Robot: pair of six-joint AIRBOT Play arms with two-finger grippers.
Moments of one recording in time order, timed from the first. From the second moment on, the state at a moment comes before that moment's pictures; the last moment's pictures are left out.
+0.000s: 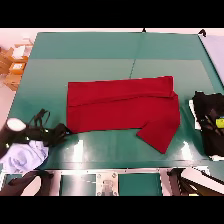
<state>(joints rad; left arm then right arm) 0.14 -0.91 0.34 0.81 -1.04 -1.52 -0.86 -1.19 0.82 -1.17 1.20 1.39</state>
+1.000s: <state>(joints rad) -0.36 -0.99 0.26 0.27 -0.18 -1.48 -0.68 -1.15 0.42 -0.87 1.08 1.30</state>
